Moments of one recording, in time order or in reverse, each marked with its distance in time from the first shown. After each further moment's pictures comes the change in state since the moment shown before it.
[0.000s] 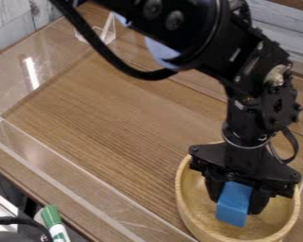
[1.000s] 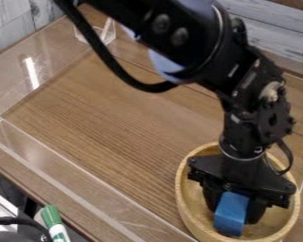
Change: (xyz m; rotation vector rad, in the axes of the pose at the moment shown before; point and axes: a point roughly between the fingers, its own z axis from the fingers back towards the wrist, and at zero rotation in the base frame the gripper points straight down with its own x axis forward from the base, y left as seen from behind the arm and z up) arm -0.005 0.000 -0.013 -0.006 0.025 0.000
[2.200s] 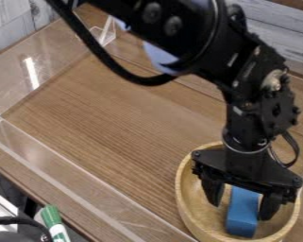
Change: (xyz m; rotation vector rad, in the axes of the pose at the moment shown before) arm 0.004 -0.005 0.009 -0.034 -0.025 -0.016
